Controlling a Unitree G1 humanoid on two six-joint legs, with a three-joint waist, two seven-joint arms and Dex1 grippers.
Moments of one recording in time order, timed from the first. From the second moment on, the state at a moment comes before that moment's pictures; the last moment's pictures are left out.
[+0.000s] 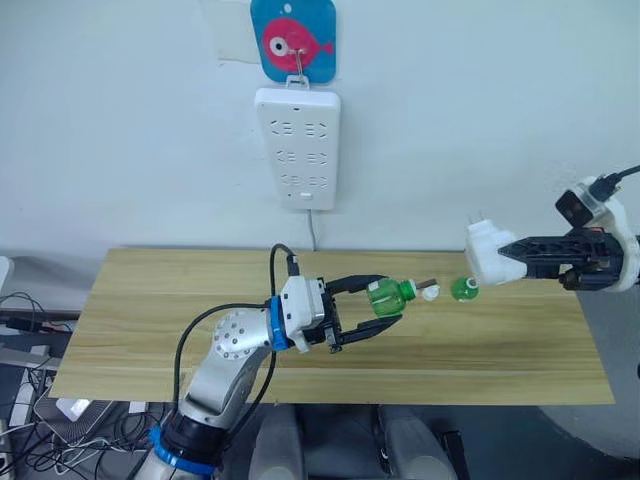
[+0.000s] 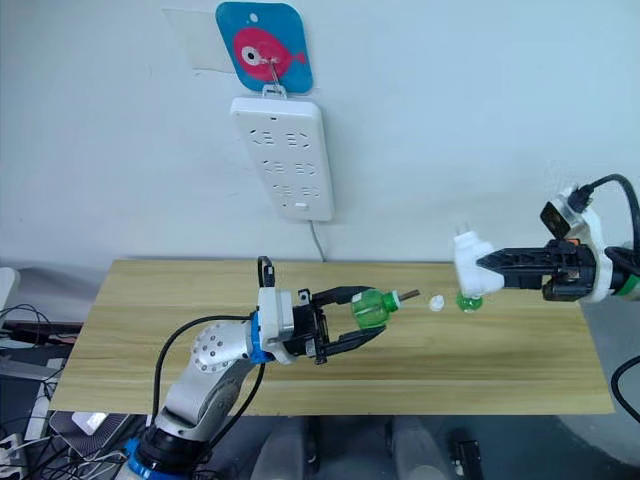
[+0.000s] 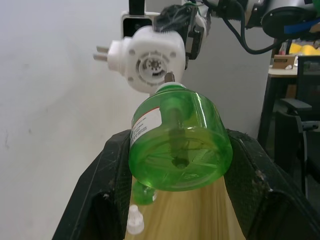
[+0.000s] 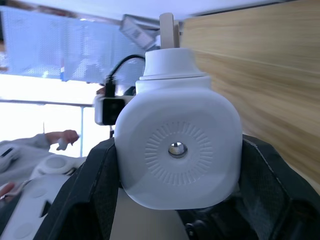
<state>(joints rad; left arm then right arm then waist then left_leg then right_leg) -0.23 0.32 -0.27 -0.23 -0.38 -0.08 -0.97 -0.73 -1.16 0.01 0.29 1.37 1.61 1.05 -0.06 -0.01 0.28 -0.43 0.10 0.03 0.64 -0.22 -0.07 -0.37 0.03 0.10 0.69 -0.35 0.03</state>
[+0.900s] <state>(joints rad) -0.30 0.25 -0.30 -0.16 -0.35 -0.09 -0.97 -0.65 -1.16 0.03 0.19 1.92 1.50 0.52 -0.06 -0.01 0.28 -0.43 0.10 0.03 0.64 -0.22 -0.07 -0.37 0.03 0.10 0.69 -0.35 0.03</state>
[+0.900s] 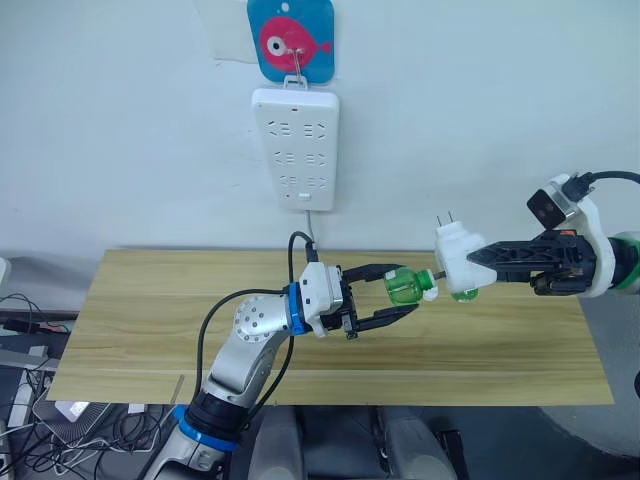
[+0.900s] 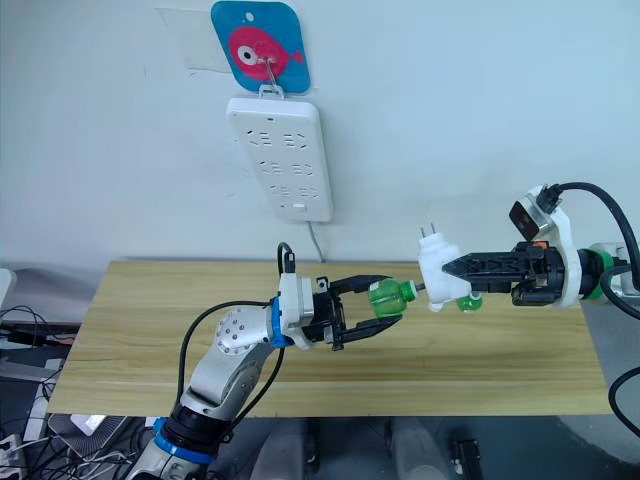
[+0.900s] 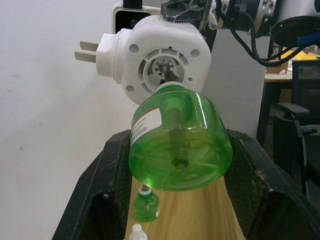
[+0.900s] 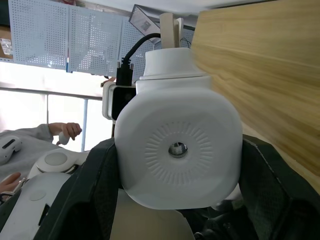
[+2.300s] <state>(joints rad) -0.31 0.27 -0.30 -0.18 -0.33 -0.08 -0.97 -0.61 -1.18 0.02 0.18 1.94 1.48 0.50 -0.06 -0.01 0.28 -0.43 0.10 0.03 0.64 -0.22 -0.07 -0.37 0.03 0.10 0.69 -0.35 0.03</state>
